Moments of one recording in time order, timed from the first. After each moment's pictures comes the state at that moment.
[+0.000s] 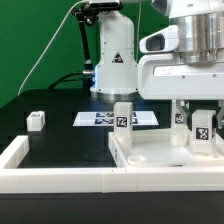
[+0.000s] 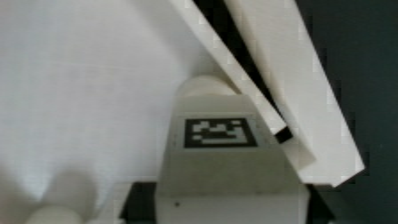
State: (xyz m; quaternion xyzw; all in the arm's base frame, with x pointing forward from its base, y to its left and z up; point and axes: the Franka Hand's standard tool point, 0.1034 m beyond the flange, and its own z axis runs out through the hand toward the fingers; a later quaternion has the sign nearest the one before) arm 0.607 0.107 0.077 -0.95 0.30 -0.02 0.05
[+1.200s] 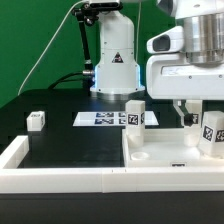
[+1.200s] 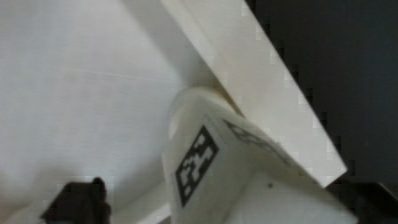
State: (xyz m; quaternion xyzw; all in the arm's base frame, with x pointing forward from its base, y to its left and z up) arm 0.608 0.120 0.077 -0.97 0.25 -0.02 0.06
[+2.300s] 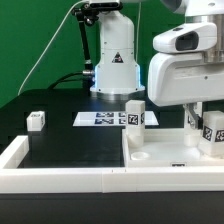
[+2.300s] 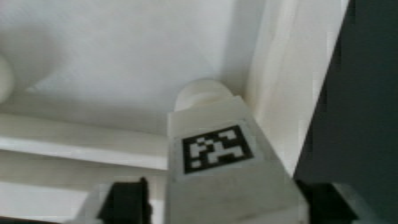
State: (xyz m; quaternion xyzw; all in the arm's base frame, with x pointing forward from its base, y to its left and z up) arm 0.610 0.121 0.078 -1.00 -0.09 -0.01 0.02
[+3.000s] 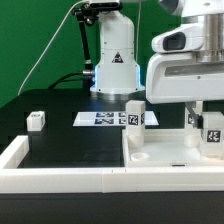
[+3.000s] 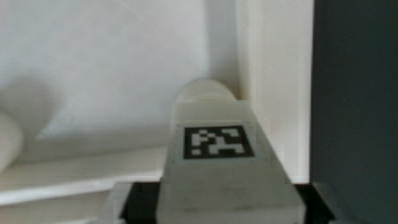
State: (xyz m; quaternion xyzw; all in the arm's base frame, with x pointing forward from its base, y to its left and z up) arm 0.611 0.119 0.077 -0.99 0.11 -0.03 0.04
